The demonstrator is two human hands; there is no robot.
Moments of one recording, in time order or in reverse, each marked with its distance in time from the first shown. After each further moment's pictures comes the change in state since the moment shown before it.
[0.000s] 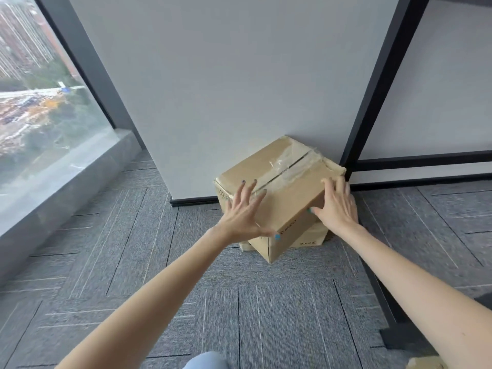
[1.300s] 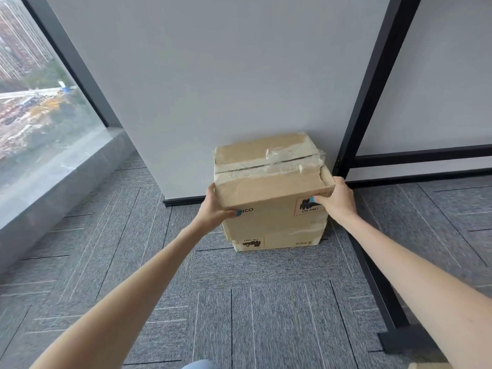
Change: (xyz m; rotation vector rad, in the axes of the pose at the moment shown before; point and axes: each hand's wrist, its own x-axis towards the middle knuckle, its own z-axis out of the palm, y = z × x) left_hand 0.020 -0.051 0.010 -0.804 0.174 -0.400; right_hand 0.030 0.033 0.020 0.553 -0.045 0.300
